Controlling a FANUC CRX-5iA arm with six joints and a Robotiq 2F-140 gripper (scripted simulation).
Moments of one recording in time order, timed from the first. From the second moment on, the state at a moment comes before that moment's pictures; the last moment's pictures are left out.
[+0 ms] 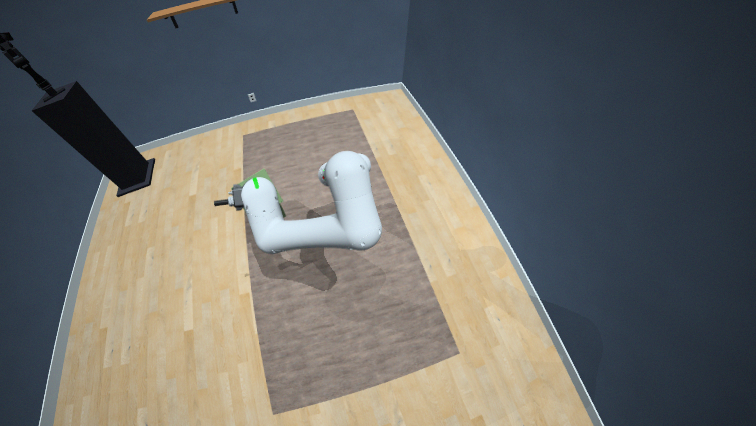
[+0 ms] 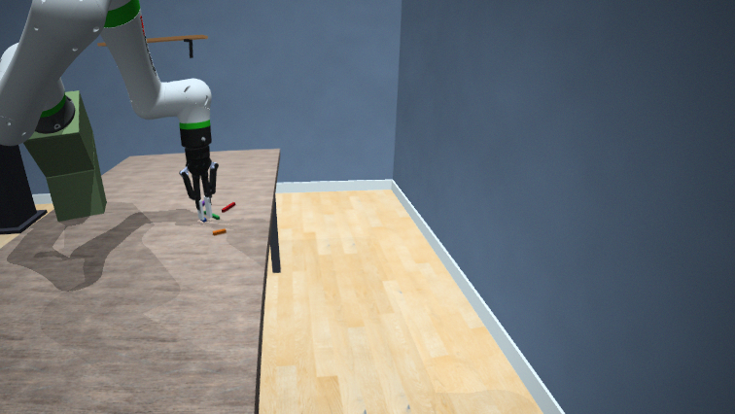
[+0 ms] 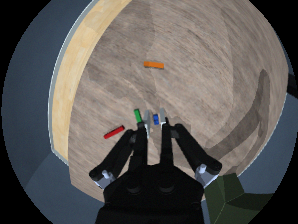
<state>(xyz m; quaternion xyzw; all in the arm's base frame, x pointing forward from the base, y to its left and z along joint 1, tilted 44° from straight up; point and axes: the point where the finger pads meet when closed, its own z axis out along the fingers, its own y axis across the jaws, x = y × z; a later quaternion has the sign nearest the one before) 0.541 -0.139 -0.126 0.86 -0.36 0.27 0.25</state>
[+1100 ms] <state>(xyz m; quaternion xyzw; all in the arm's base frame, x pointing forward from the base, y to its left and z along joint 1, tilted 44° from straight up) 0.520 -0.092 -0.072 0.86 -0.36 0.27 0.25</state>
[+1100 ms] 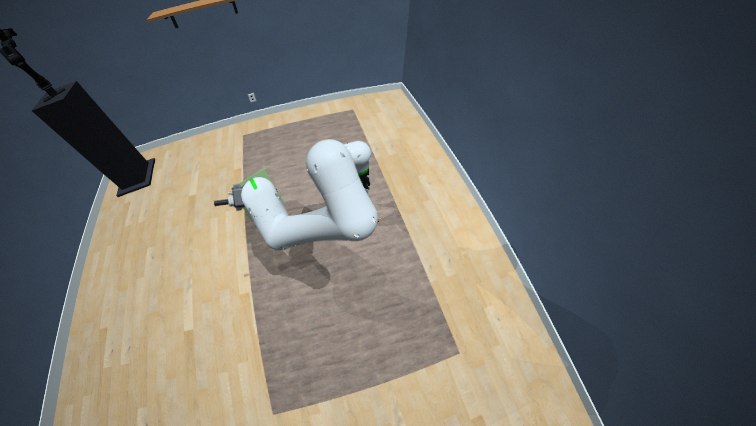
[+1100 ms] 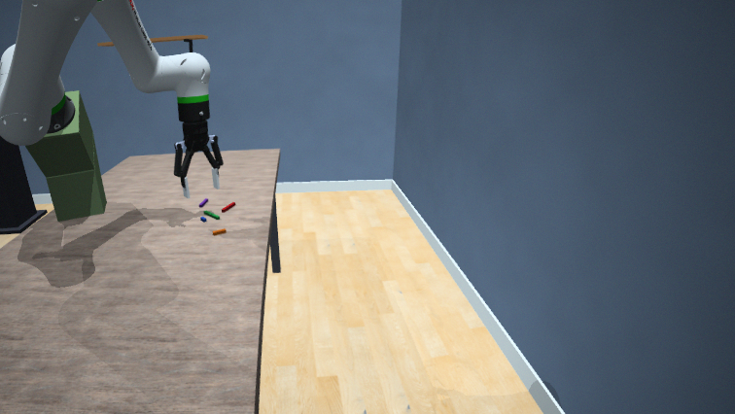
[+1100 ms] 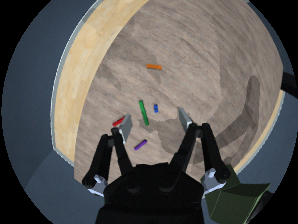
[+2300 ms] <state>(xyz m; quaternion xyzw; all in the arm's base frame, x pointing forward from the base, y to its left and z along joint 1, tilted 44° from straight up) 0.566 -0.044 -0.112 0.67 -0.65 0.34 0.14</state>
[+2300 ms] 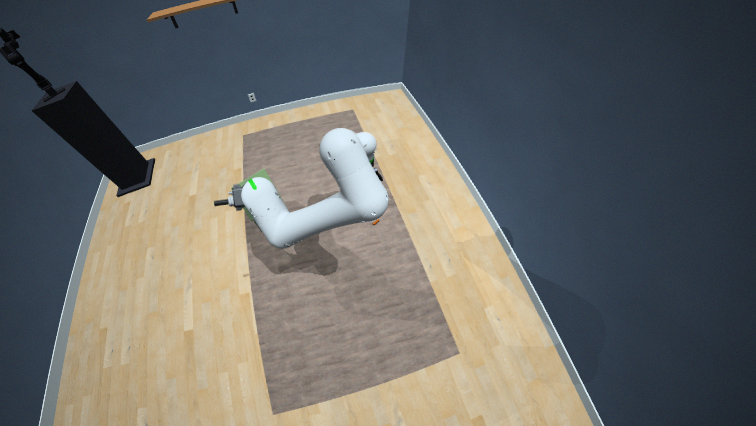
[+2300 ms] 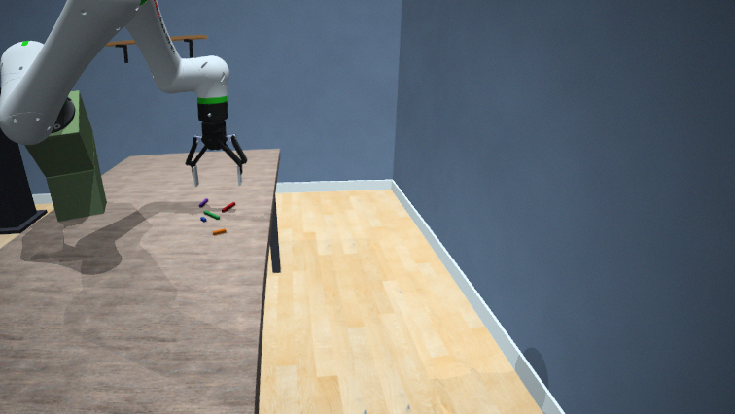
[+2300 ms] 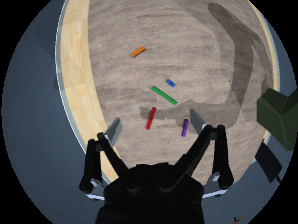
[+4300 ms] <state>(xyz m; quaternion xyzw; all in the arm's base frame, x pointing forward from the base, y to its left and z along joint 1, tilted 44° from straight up) 0.588 -0.017 -0.142 0.51 -0.78 0.37 0.06</state>
